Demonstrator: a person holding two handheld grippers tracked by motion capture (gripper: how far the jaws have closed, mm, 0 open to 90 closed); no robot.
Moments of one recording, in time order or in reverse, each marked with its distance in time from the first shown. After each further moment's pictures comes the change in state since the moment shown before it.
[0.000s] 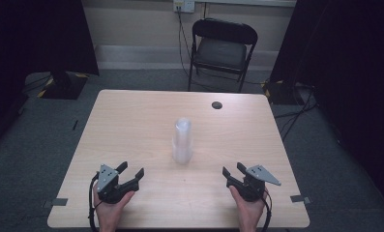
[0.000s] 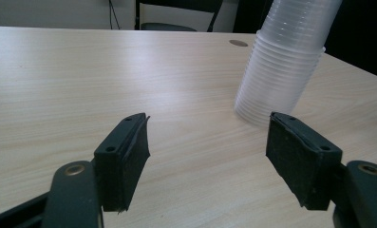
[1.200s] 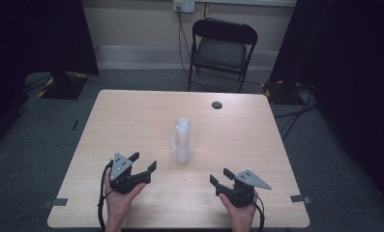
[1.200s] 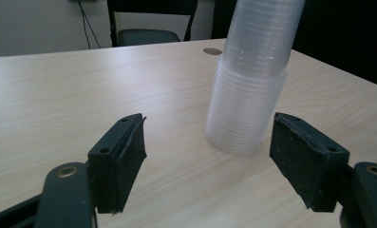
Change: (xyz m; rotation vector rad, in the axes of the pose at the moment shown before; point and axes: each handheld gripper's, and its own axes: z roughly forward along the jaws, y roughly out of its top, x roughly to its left) left arm -0.023 0.034 0.022 -0.004 -0.071 0.086; right arm 0.029 -0.009 0.001 0.023 0.140 0.003
